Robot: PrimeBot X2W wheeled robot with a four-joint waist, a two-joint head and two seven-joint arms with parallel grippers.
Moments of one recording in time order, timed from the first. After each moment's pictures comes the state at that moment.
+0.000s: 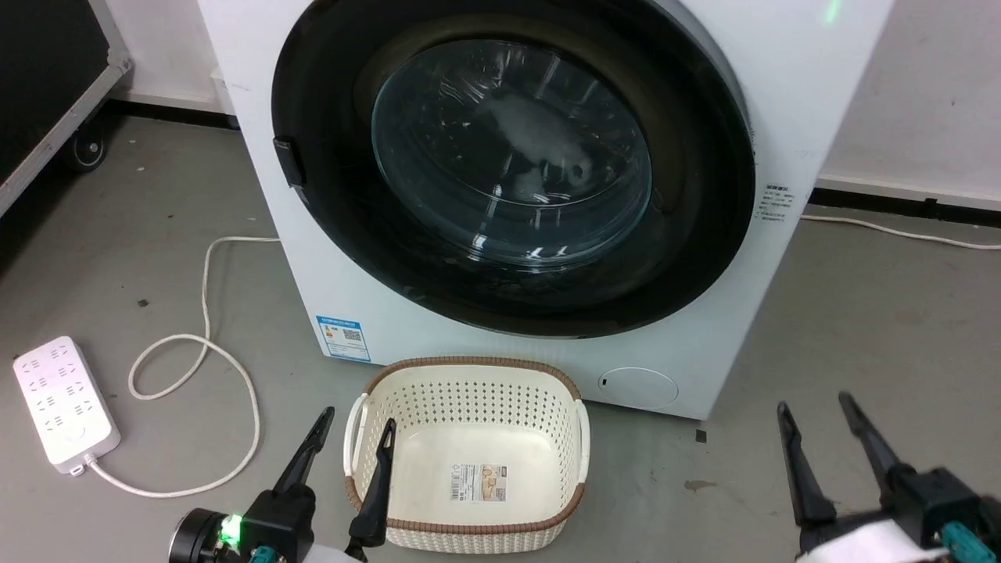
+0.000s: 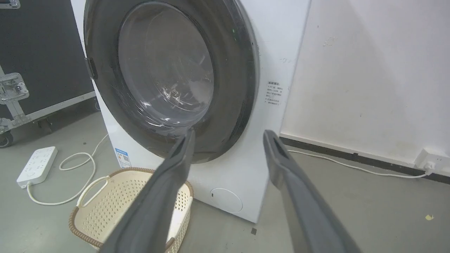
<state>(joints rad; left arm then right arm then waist) 0.04 0.09 -0.11 0.08 -0.03 -0.10 -0.26 0.01 -0.06 -0.08 0.12 -0.01 0.13 -0.26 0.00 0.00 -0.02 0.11</state>
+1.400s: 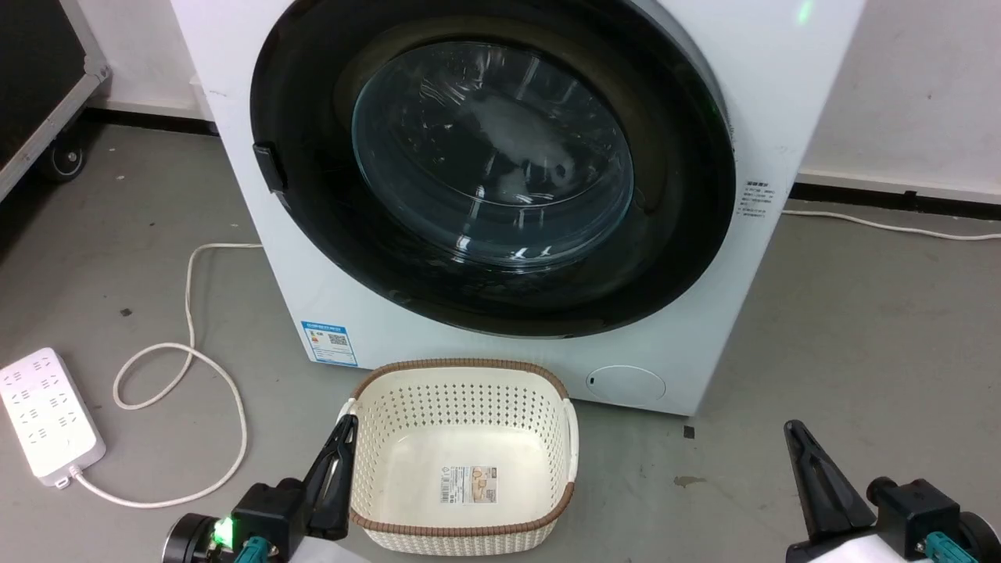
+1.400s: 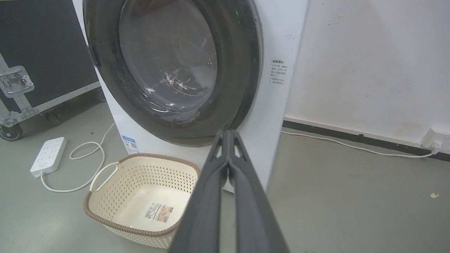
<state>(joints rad) 0.04 0.08 -0.09 0.09 -0.05 -0.09 -0.21 0.06 -0.05 -0.04 0.10 0.03 0.13 -0.20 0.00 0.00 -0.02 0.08</state>
